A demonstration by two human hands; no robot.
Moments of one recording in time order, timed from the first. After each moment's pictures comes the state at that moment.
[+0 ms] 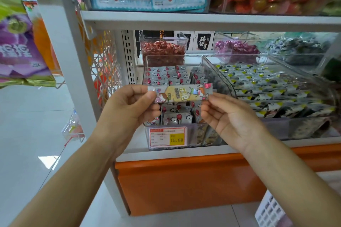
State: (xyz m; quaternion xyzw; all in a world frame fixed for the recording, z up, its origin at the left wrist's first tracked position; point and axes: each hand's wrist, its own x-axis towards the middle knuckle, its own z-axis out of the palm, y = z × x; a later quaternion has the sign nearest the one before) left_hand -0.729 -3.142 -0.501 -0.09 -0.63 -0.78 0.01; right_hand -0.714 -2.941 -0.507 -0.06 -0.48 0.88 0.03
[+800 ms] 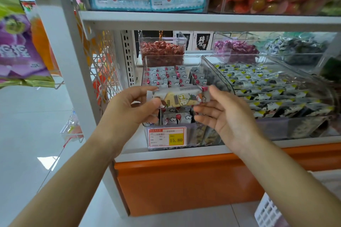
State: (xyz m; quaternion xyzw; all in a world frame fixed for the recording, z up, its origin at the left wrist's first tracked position) left_hand -0.726 -3.142 -0.499 -0.12 -0.74 -0.66 0.04; right_hand -0.715 -2.946 -0.510 -0.02 -0.55 0.83 0.08
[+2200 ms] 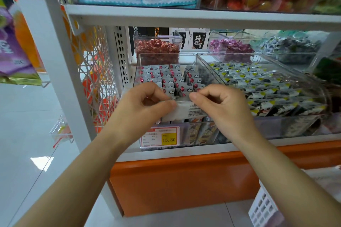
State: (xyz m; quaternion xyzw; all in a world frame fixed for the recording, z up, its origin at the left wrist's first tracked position) left_hand -0.725 -3.116 -0.492 -0.17 -0.80 -0.58 0.05; right_hand -0.714 -2.934 -0.506 0.15 -0.82 0.49 0.24
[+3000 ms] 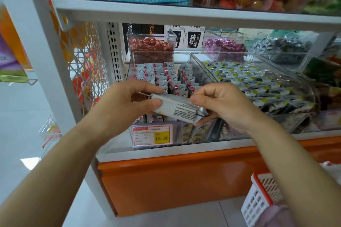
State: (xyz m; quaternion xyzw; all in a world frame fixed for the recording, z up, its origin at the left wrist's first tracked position) left_hand -0.729 -3.128 -0.485 -0.20 -0.82 -0.53 0.03; right_hand -0.724 -2.910 -0.495 0.14 -0.75 0.65 0.00
